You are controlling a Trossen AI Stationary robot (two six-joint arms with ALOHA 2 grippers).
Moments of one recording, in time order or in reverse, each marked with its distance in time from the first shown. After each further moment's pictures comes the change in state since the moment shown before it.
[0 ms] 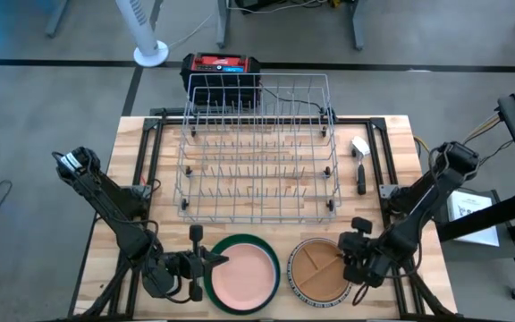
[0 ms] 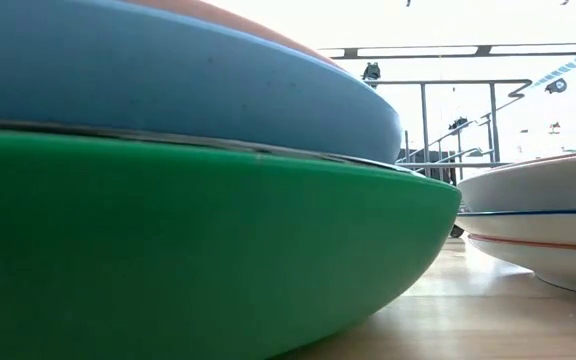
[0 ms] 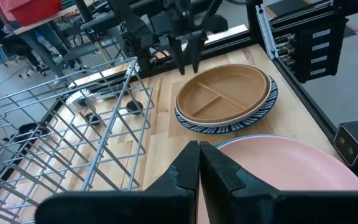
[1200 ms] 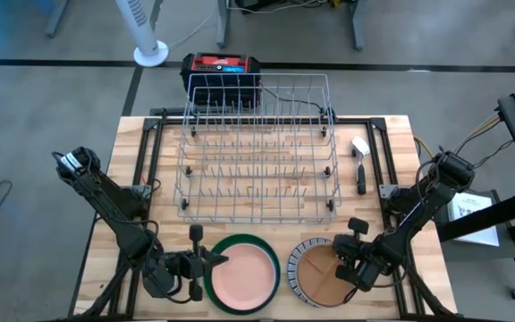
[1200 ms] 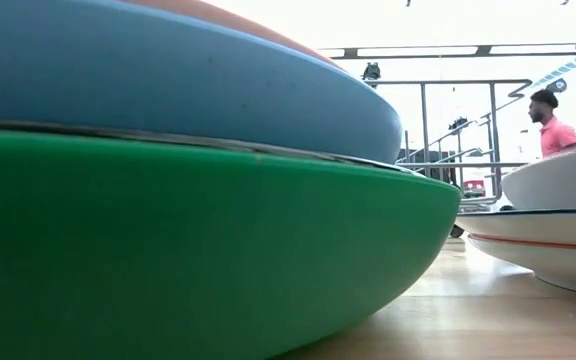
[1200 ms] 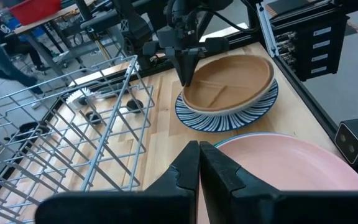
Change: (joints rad) left arm 0.000 0.000 -0.002 -0.007 0.000 -0.004; right arm -0.005 0.140 -0.001 0.002 0.072 0.042
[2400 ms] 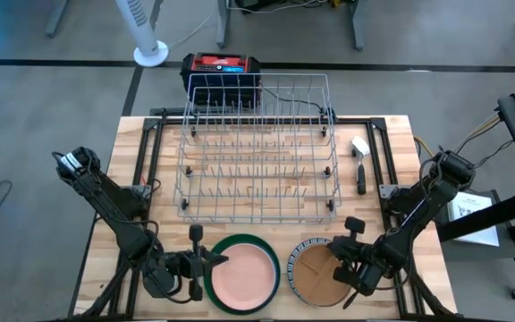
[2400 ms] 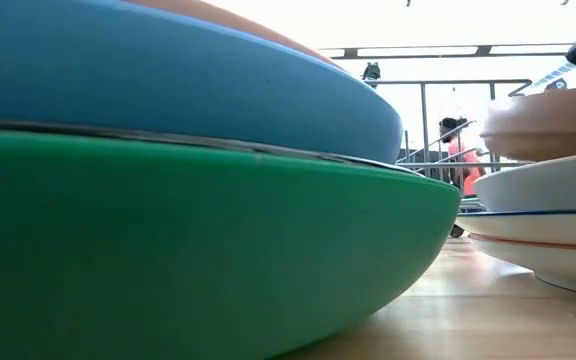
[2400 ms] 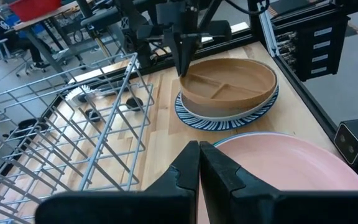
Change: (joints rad) left arm 0.000 0.000 0.000 -0.008 0.000 -0.022; right arm 0.000 -0.014 0.102 -0.047 0.153 -0.105
